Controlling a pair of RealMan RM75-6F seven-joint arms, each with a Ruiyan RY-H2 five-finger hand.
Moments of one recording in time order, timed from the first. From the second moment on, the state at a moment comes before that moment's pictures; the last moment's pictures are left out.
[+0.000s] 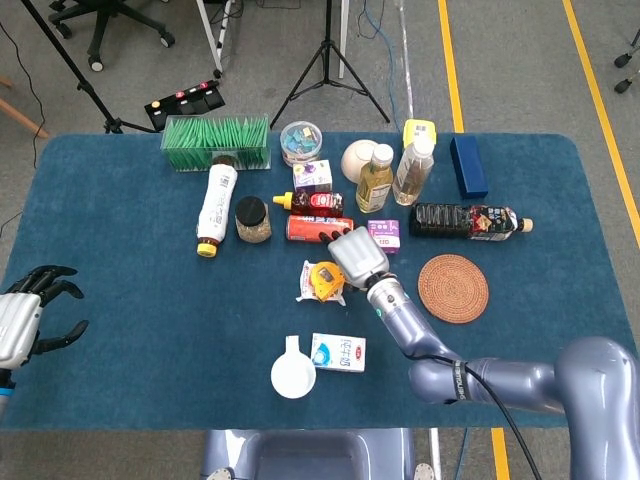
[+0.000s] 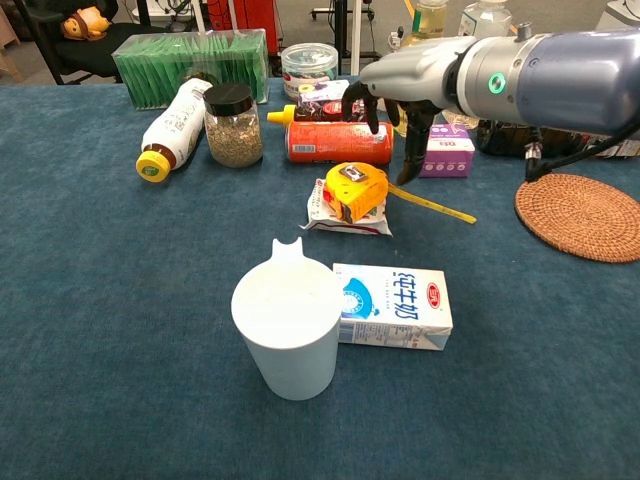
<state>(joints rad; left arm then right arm) -0.19 -0.98 -0.07 -1.79 1.46 1.39 -0.05 1.15 -1.50 0.15 -1.54 -0.63 0.92 -0.79</state>
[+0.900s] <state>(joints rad) -0.19 -0.98 -0.07 -1.81 1.46 1.38 -0.02 1.21 -1.40 0.04 -1.64 -0.48 0.83 -0.84</state>
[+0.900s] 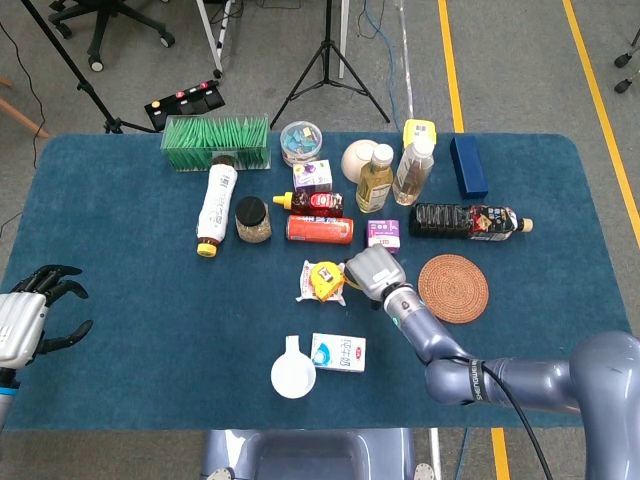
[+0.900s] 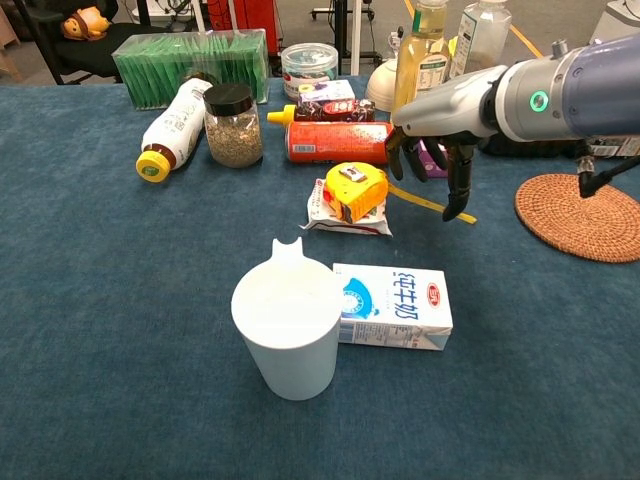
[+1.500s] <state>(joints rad) -0.19 -0.99 -0.06 -1.79 1.46 1.38 -0.05 1.25 -1.41 0.02 -1.70 -0.45 0.88 -0.84</state>
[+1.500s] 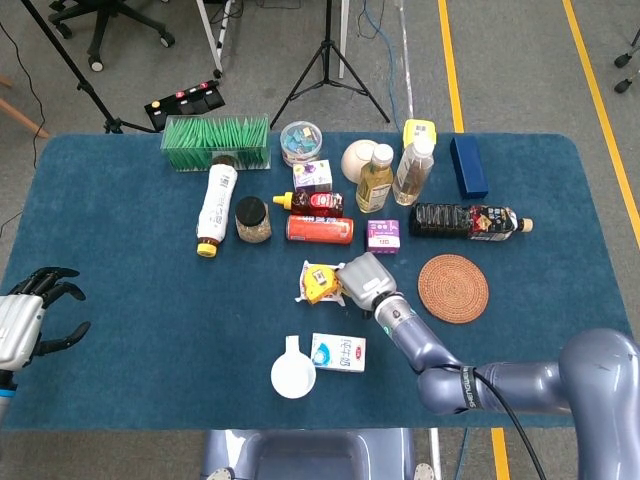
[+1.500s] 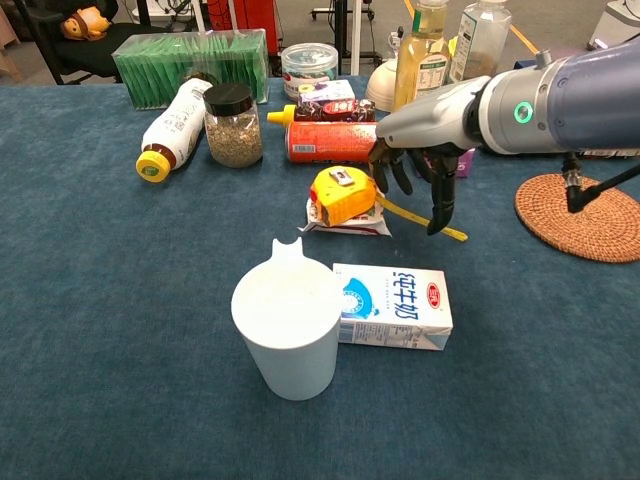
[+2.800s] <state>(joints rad) -0.17 -0.98 -0.06 -1.77 1.45 1.39 -0.07 1.16 -1.40 0.09 -1.60 -0.86 0.78 -0.50</state>
